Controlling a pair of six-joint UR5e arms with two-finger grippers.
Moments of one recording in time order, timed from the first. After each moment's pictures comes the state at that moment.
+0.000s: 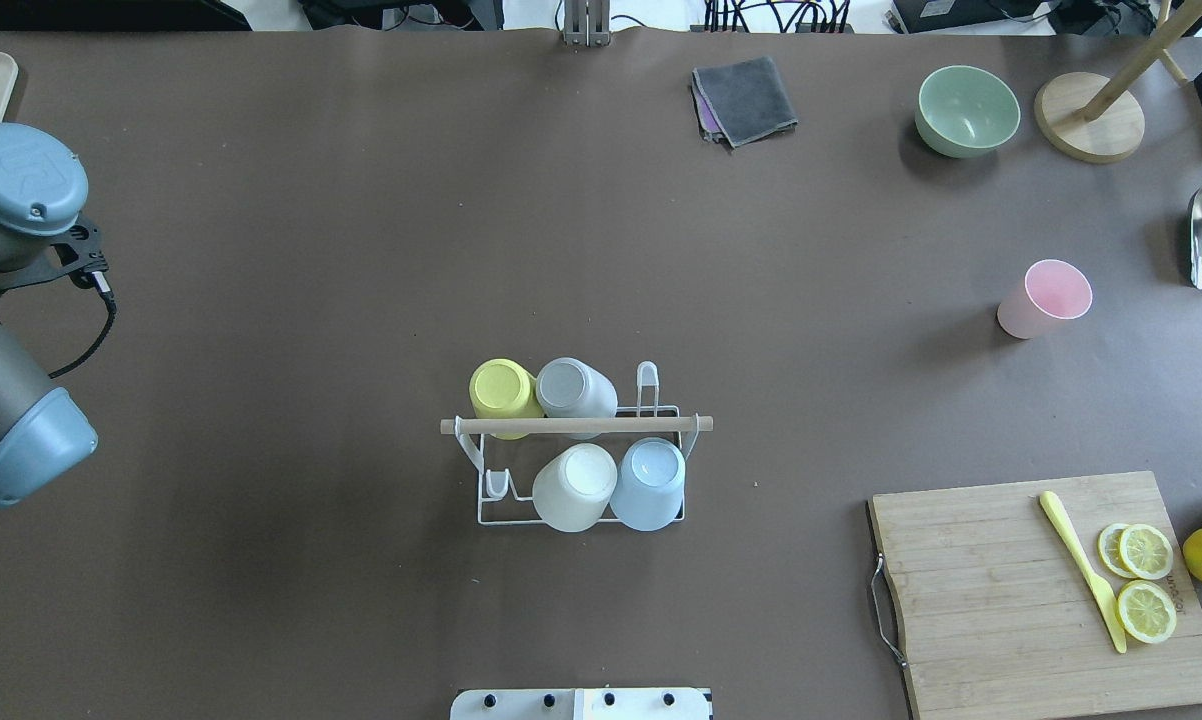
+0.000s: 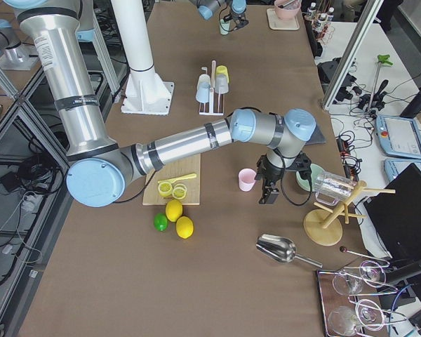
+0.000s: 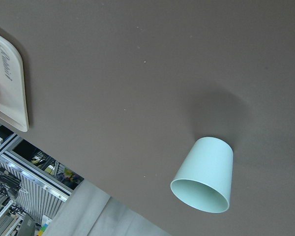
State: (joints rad) left arm -0.80 -1.84 -1.90 -0.84 -1.52 0.32; right arm 1.45 -1.26 1.62 -2.05 2.28 -0.12
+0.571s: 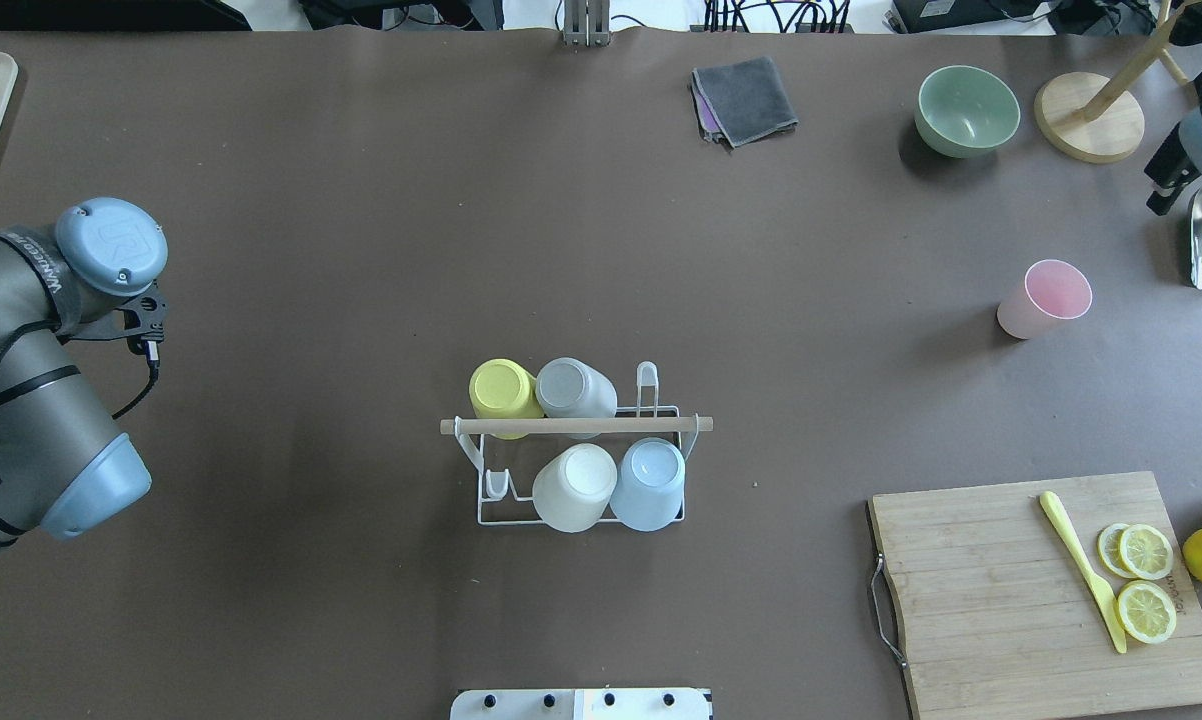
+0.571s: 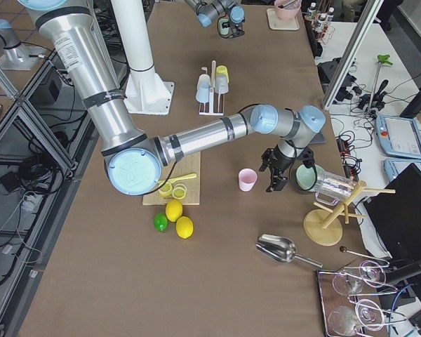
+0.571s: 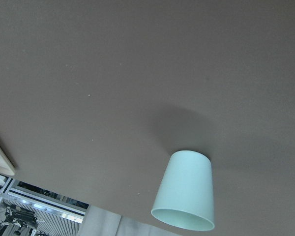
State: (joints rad) left arm -0.76 -1.82 -1.79 -0.97 -1.53 0.46; right arm 1.29 -1.12 1.46 -2.07 2.25 -0.13
